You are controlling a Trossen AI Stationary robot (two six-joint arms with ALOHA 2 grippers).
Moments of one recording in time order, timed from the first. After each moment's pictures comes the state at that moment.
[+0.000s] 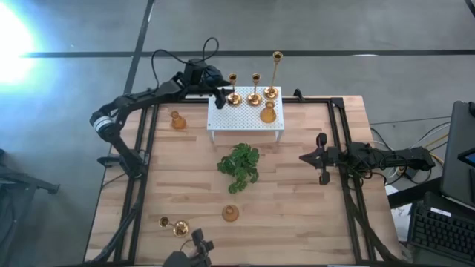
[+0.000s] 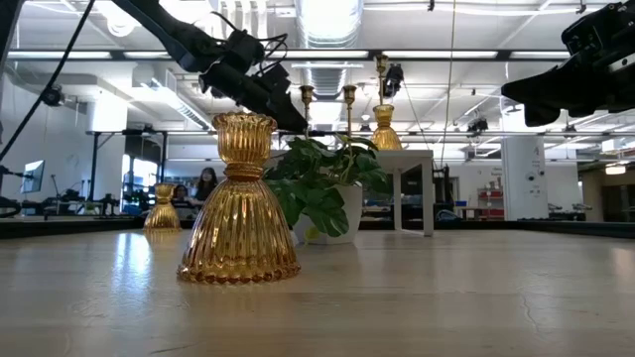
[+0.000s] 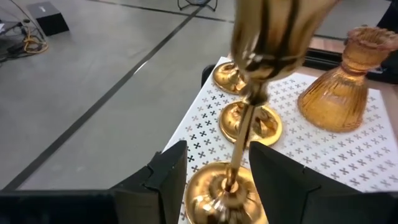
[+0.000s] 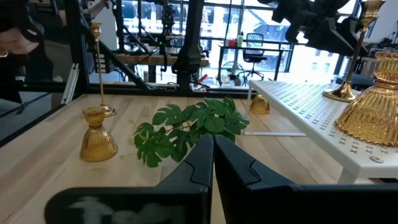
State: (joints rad) left arm 0.74 1.62 1.23 -0.02 0.32 0.18; right arm 0.07 0.05 0.01 0.03 0.11 -0.02
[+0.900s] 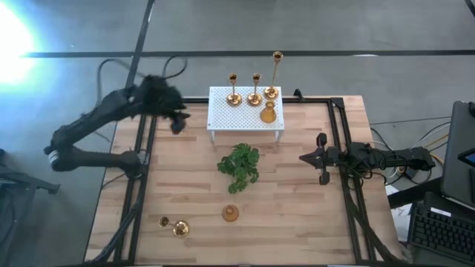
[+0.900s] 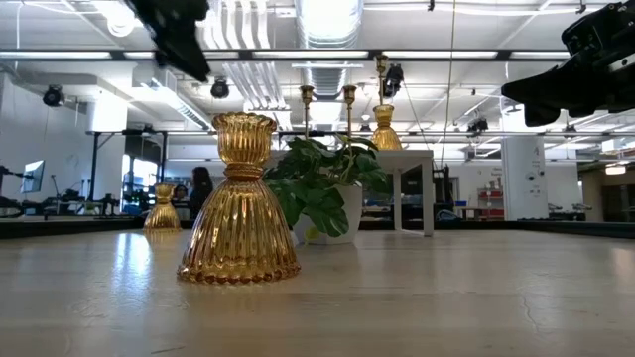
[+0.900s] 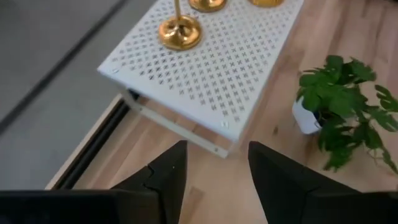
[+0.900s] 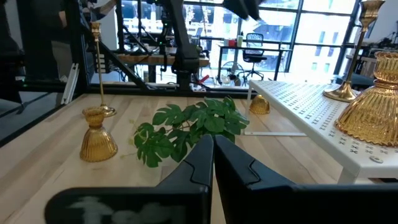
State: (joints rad) left arm 0.57 1.01 1.22 -0.94 0.03 0.06; right arm 0.07 0.05 0.01 0.03 0.11 -0.02
